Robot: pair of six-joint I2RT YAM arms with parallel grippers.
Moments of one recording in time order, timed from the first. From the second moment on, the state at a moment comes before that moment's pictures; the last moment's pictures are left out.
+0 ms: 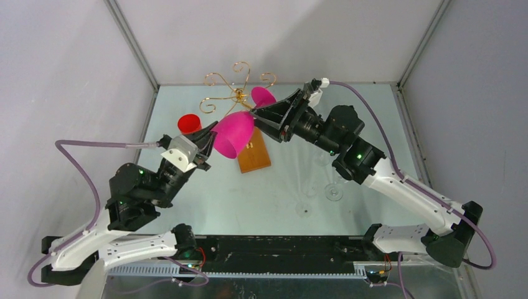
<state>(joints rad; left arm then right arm) -1.14 0.64 1.06 -0.07 -0.43 0.44 0.88 1.23 1.26 0.14 -0.20 1.43</state>
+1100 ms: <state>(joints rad) -1.30 0.65 1.01 -0.02 -0.60 0.60 0.84 1.30 1.26 0.15 -0.14 1.53</state>
